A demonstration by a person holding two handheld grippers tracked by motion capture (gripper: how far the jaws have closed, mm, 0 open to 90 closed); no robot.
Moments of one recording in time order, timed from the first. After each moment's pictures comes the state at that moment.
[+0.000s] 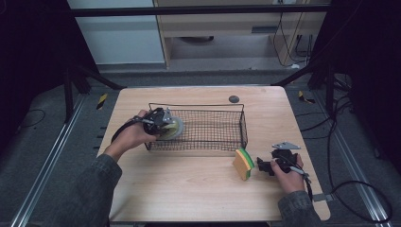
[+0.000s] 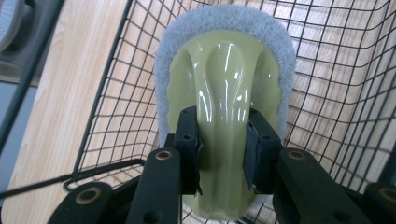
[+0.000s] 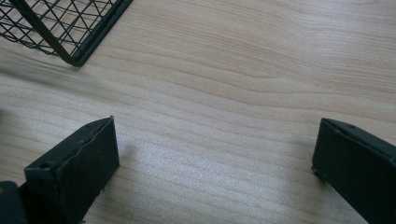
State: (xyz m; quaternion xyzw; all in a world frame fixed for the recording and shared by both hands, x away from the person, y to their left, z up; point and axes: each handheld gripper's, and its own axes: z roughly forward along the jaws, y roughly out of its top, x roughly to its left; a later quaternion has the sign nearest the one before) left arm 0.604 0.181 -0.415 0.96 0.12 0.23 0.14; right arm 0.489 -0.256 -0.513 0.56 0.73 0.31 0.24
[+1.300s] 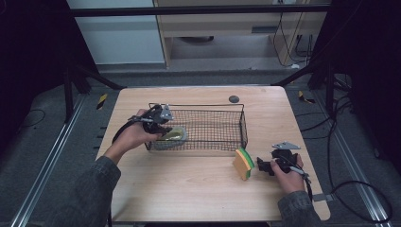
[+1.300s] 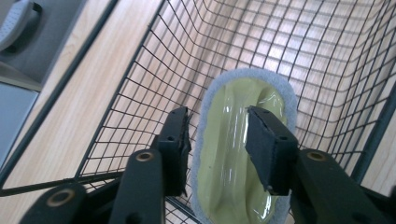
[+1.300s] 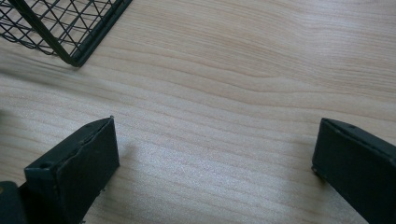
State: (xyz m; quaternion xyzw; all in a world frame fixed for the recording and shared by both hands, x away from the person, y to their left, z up) left arm 0.598 0.184 -0.401 0.94 0.16 0.23 0.21; right arm 0.488 -0.256 -0.513 0.56 0.73 0.31 0.24
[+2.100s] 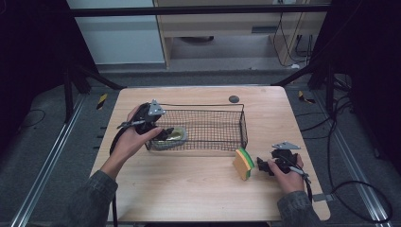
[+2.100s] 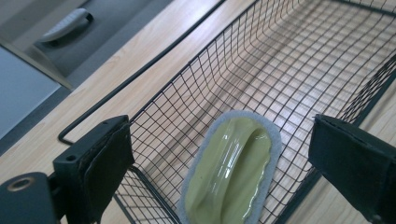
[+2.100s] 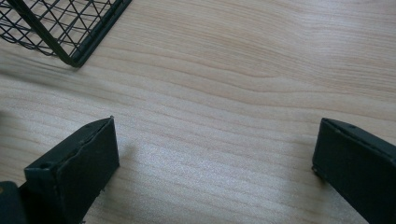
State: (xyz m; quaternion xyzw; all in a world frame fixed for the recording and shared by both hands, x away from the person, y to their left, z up) left arm 0.563 0.198 -0.379 0.87 0.27 0.26 0.32; right arm 0.489 -0.256 -0.513 0.56 0.73 0.31 0.24
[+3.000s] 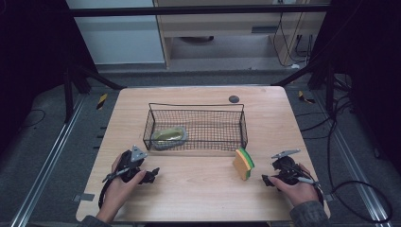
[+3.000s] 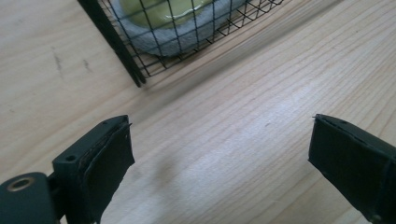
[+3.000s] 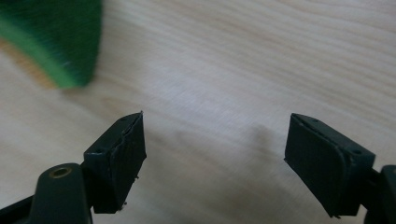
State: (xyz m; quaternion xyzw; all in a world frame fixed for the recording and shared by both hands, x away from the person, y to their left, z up) left arm 0.466 0.245 -0.482 0.83 0.41 0.21 0.31; right arm 0.441 -0.246 -0.473 0.53 0.81 0.21 0.15
